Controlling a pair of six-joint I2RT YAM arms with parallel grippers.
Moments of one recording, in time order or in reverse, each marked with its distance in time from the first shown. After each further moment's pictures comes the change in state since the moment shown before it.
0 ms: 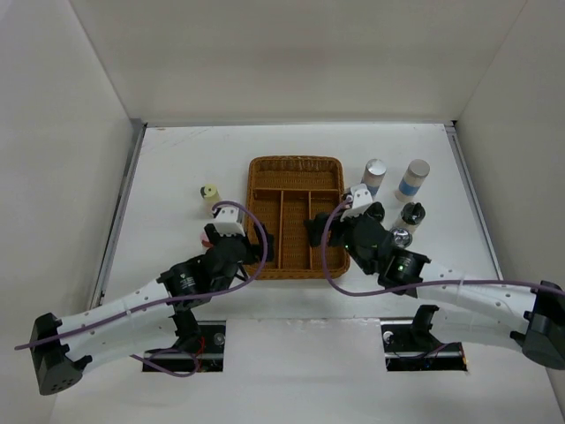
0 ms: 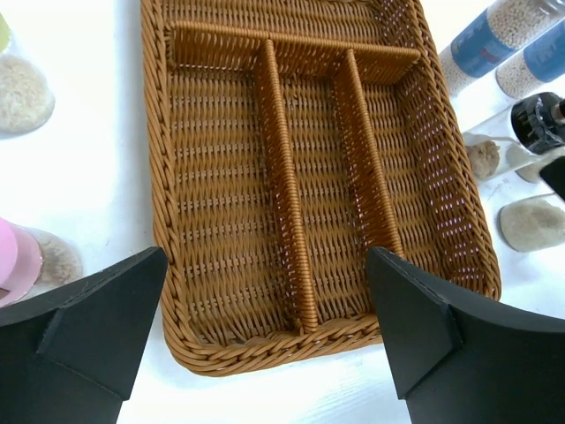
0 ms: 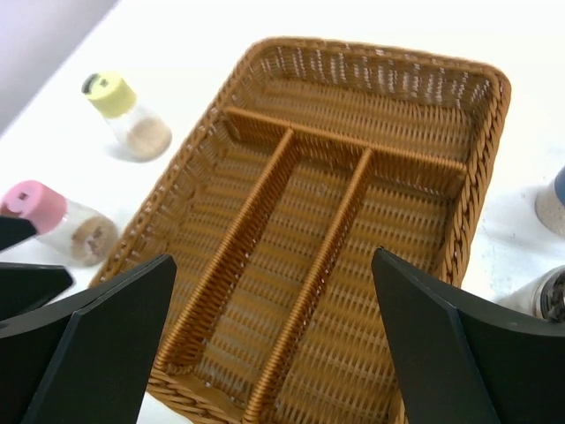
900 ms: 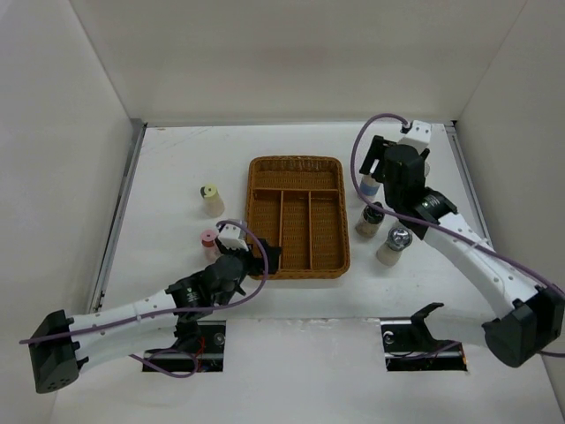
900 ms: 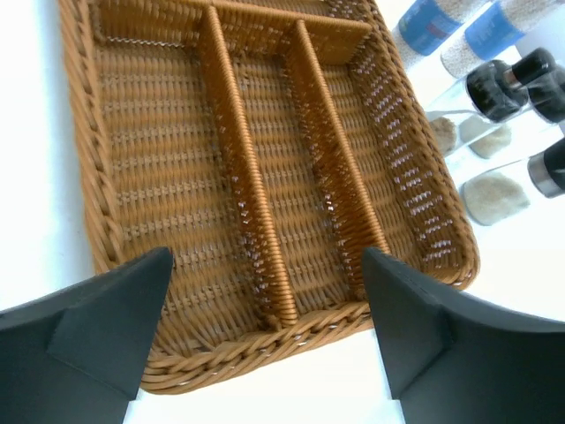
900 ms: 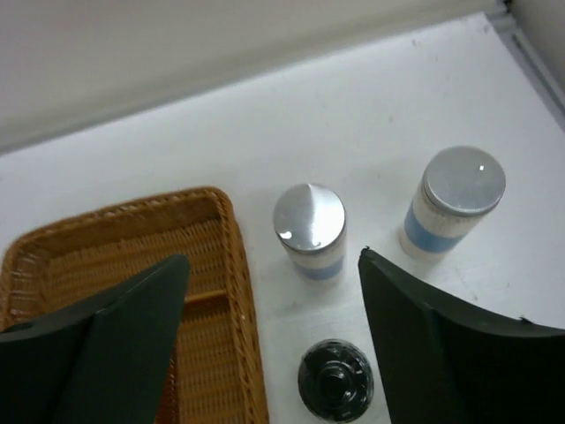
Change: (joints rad) left arm -0.041 -0.040 -0.248 0.346 0.058 0.023; right arm -0.500 0.140 0.445 -0.389 0.108 0.061
